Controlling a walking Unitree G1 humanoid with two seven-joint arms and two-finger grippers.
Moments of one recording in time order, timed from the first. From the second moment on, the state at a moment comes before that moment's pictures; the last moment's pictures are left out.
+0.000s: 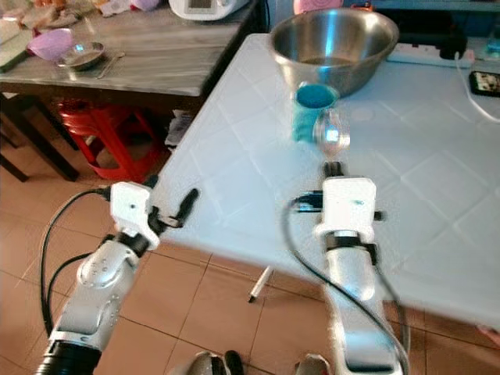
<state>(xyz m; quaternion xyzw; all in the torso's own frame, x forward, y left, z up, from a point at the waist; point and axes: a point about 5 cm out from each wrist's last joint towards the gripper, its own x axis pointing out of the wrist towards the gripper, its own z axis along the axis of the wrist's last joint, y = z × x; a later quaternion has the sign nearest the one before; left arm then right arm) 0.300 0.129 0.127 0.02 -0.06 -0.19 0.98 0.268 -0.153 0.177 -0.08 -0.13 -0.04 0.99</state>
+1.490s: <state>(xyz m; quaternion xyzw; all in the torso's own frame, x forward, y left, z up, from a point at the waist) 0.302 0.121 0.126 0.01 -0.07 -0.18 0.98 0.273 -0.141 0.177 -0.08 -0.14 -0.02 0.99</state>
